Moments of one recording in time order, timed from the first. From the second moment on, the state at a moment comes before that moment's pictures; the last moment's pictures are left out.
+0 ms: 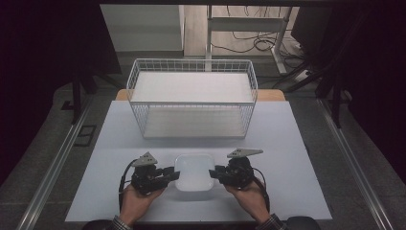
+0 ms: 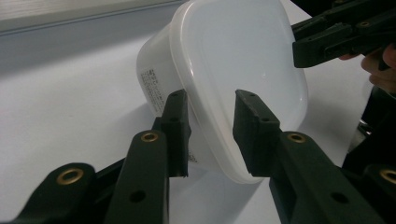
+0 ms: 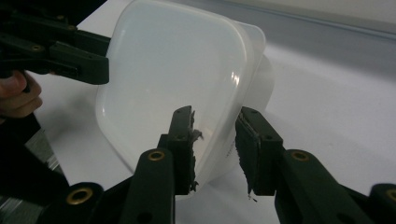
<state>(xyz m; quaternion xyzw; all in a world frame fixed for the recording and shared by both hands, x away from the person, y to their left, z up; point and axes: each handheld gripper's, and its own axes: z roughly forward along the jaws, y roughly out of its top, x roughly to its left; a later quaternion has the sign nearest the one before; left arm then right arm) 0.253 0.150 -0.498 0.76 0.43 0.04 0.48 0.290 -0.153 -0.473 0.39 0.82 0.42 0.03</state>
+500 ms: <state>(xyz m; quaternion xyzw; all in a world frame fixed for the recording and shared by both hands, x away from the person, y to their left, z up) 0.261 0.147 -0.493 0.74 0.45 0.07 0.49 0.288 -0.156 -0.471 0.40 0.79 0.45 0.07</state>
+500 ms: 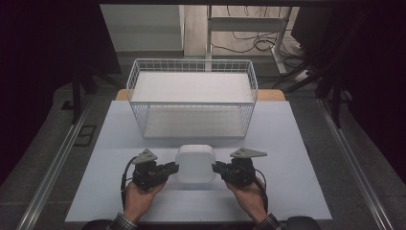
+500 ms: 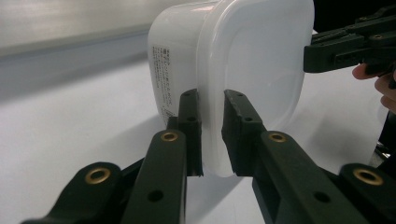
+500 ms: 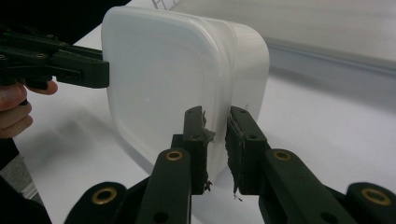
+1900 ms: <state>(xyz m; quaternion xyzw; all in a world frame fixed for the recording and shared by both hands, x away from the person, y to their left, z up) 0.357 0.154 -0.479 0.73 0.47 0.11 0.49 0.386 -0.134 -0.457 0.39 0.79 0.46 0.13</state>
